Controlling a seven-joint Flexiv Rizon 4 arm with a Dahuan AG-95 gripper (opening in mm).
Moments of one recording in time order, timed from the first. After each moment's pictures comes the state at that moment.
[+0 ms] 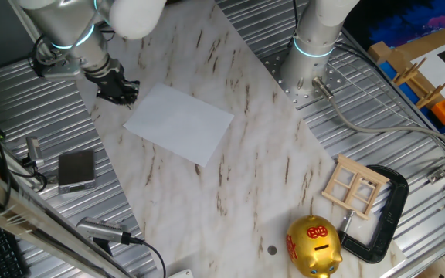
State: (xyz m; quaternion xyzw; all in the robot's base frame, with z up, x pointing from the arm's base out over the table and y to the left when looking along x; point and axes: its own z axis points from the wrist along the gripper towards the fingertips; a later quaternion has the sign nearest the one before) arm 0.586 -0.072 0.113 0.50 -0.86 -0.07 0.06
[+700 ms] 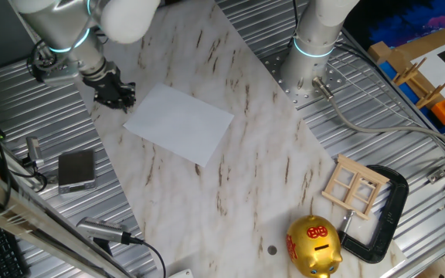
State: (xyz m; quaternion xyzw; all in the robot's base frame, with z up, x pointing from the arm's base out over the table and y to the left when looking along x) arm 0.604 -0.078 0.088 0.55 -0.83 -0.09 0.05
